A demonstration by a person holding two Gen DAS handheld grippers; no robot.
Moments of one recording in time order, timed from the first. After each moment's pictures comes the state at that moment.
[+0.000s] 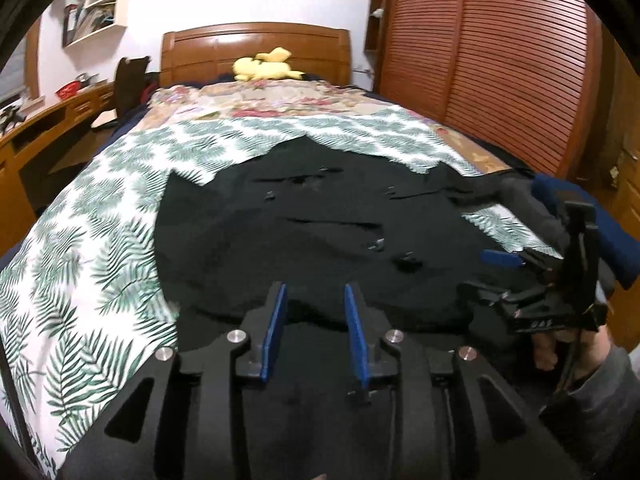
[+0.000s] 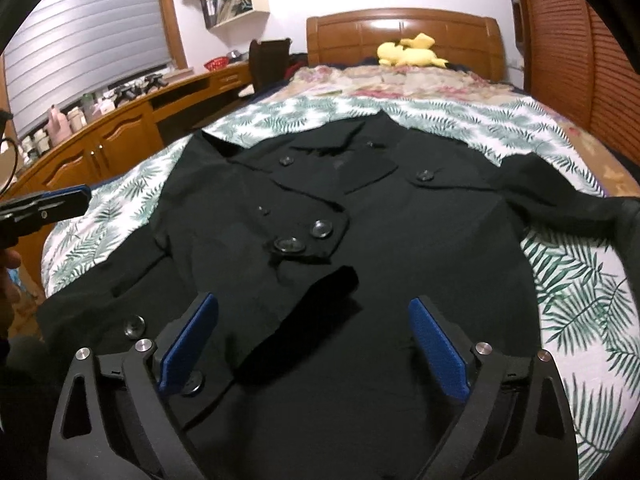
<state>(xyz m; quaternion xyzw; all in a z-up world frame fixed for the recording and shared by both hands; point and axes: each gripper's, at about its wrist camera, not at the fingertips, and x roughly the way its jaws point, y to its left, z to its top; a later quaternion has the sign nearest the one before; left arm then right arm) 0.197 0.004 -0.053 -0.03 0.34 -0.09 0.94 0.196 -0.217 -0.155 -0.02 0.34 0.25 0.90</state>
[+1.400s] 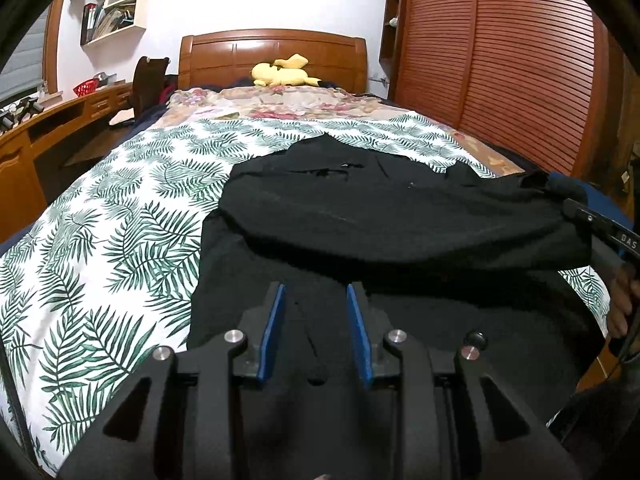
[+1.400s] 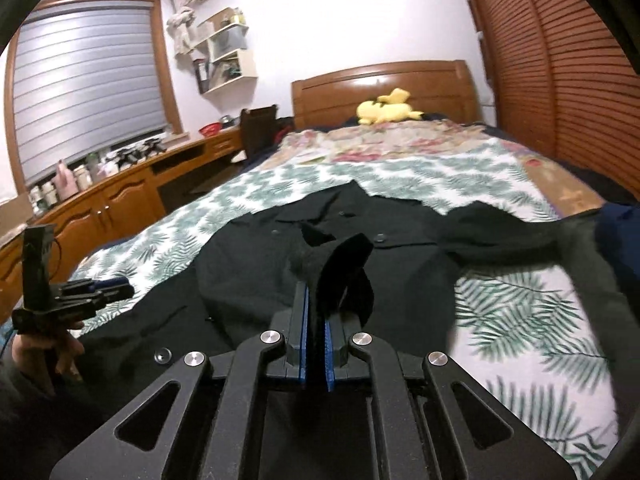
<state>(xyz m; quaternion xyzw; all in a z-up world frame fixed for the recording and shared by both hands) 0.181 0.015 -0.080 -0.03 0.31 -0.07 0.95 0.140 -0.294 -0.088 0.03 0.24 0.24 0.94</state>
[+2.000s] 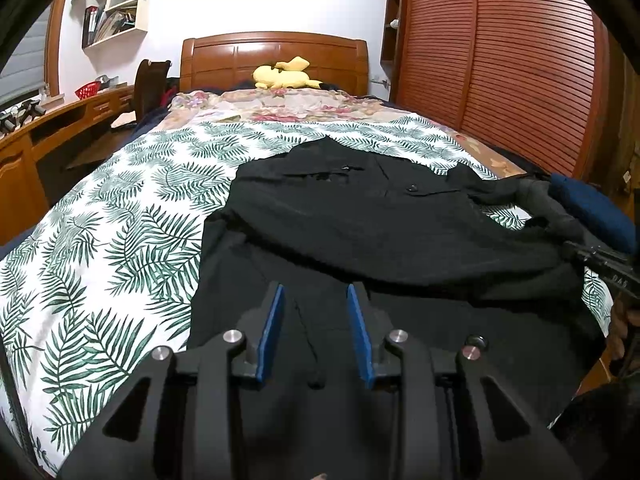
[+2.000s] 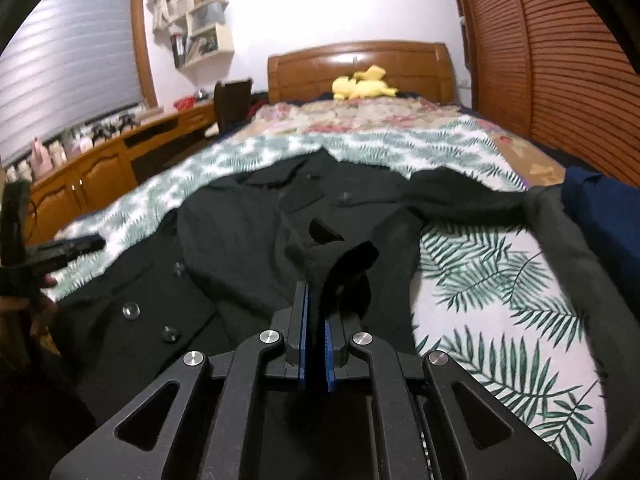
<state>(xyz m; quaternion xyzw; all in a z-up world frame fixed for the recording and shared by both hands) 0.181 0.011 -0.079 -0.03 0.31 -0.07 0.95 0.127 -0.301 -0.121 -0.01 0.29 0.19 0.94</state>
